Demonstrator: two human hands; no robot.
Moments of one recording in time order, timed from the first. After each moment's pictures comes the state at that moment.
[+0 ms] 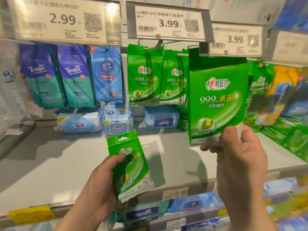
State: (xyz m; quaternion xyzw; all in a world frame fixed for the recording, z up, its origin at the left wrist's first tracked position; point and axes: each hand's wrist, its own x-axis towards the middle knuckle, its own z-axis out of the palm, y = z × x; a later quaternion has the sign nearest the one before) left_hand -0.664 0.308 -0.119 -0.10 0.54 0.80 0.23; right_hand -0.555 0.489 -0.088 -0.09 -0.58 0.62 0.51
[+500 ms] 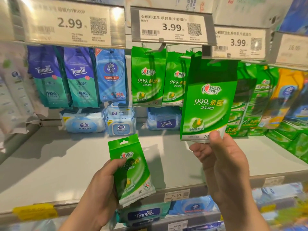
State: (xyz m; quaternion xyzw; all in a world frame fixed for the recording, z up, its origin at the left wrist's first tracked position) left_hand -0.653 0.306 -0.114 -0.13 0.53 0.81 0.21; right_hand -0.571 0.491 -0.101 -0.07 -0.52 0.76 0.39
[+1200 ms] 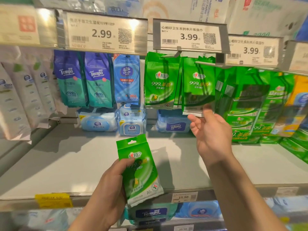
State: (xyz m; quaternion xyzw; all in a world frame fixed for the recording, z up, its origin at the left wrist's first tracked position) left_hand -0.647 0.287 -0.125 -0.09 0.48 0.84 0.25; right_hand -0.651 0.500 -0.065 -0.17 -0.44 0.80 0.38
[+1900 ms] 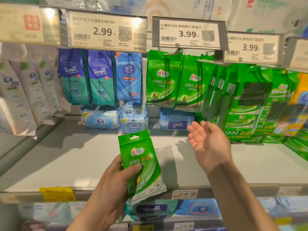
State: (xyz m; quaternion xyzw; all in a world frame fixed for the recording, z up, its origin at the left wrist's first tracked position) left_hand -0.637 0.276 -0.138 0.01 0.52 0.82 0.23; right_hand -0.637 0.504 -0.089 -0.23 -0.37 0.86 0.27
